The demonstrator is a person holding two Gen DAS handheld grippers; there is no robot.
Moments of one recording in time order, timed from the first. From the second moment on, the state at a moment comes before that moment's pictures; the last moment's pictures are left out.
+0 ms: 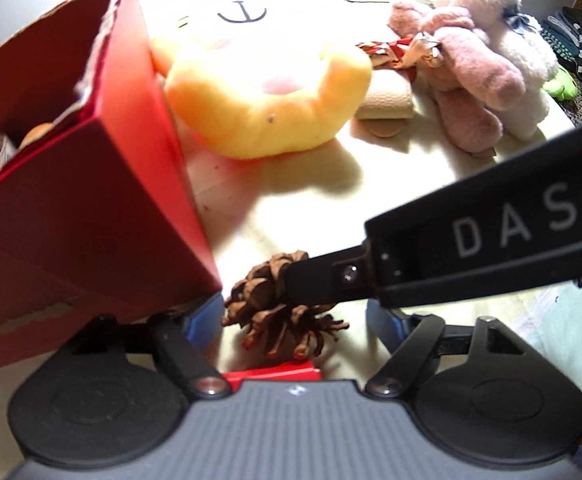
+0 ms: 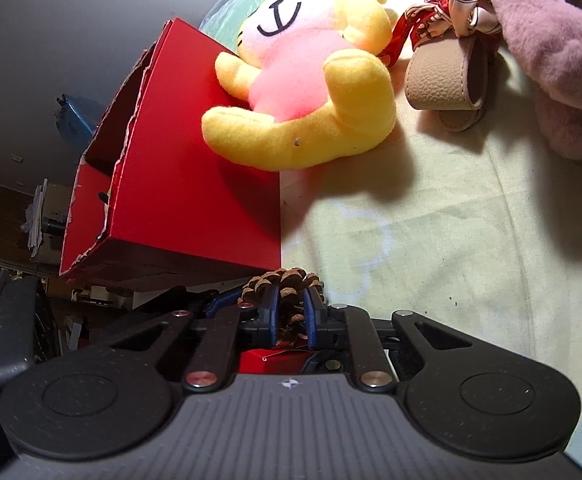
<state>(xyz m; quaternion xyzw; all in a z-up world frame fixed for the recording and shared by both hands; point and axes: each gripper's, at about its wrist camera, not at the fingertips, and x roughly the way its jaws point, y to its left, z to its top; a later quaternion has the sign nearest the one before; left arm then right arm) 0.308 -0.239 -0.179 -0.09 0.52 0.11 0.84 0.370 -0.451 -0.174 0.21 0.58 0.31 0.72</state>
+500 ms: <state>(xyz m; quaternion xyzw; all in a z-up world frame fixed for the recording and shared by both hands) 0.293 -0.239 -0.171 -0.10 0.49 0.09 0.86 0.365 -0.469 -0.163 0.21 0.56 0.31 0.73</state>
